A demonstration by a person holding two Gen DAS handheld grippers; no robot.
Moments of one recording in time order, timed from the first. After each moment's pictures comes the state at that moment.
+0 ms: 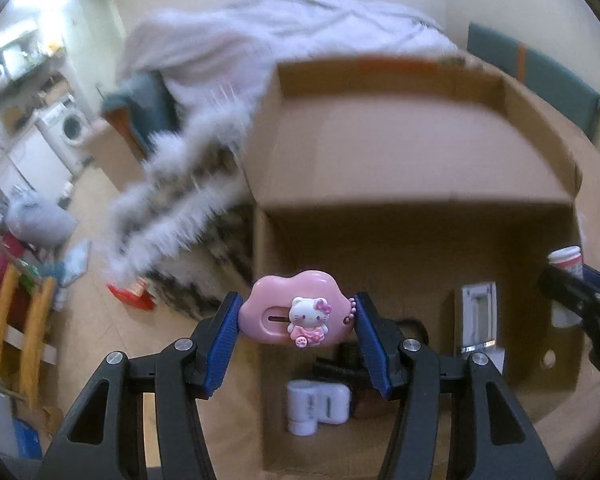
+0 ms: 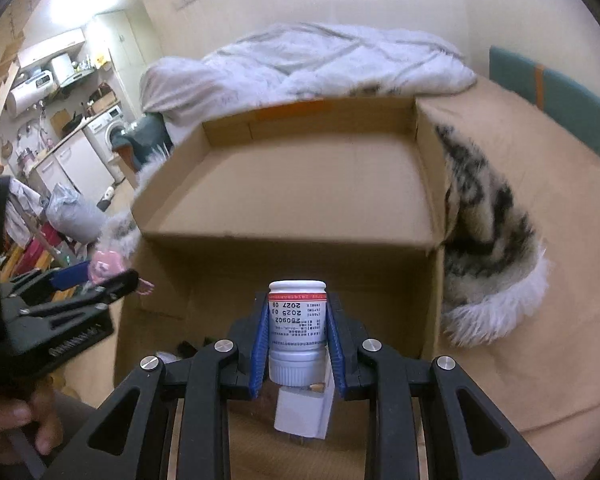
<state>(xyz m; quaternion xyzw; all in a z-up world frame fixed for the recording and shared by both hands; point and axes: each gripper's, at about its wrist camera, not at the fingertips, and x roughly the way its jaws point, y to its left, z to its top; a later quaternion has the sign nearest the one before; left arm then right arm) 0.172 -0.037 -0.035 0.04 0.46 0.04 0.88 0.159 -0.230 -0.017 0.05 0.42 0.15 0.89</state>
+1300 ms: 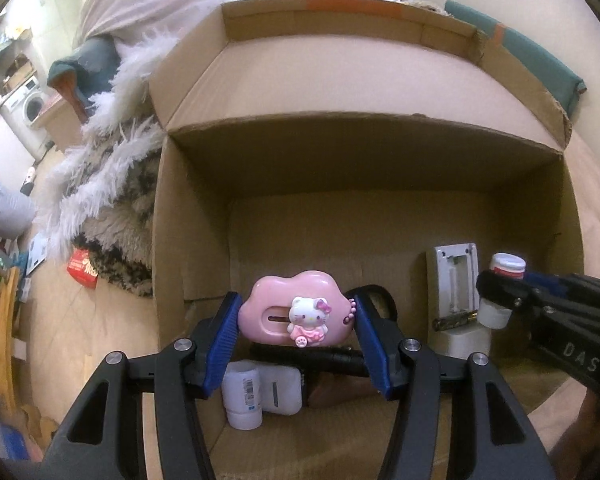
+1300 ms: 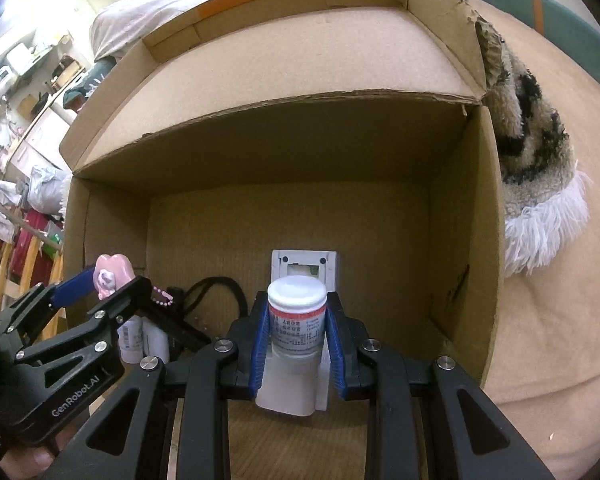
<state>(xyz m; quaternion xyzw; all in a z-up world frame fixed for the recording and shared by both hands) 0.178 -0.060 -0.076 0.03 0.50 -0.01 0.87 0.186 -0.228 -0.078 0.08 0.54 0.12 0.83</state>
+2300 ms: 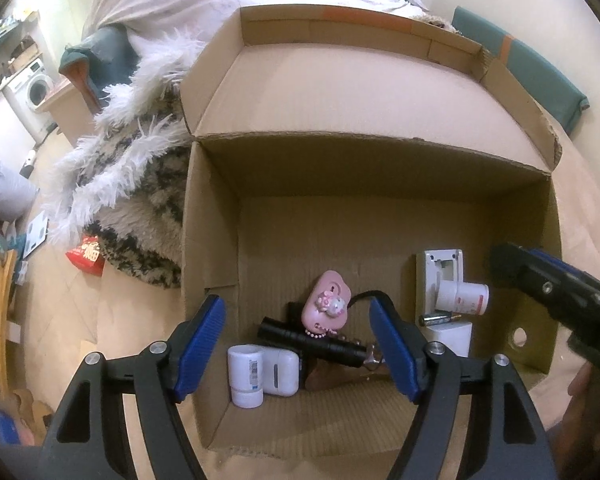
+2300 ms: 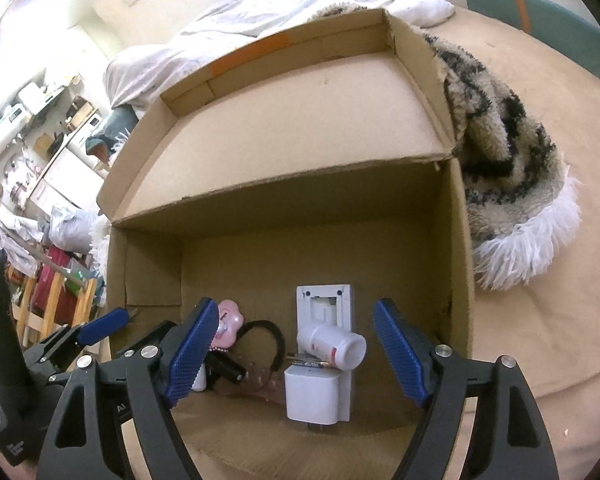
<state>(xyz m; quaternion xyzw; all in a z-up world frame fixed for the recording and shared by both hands) 0.170 -0.049 -0.049 0.00 0.51 -0.01 0.86 0.174 -0.247 -0.046 0.14 0.48 0.13 0.86</state>
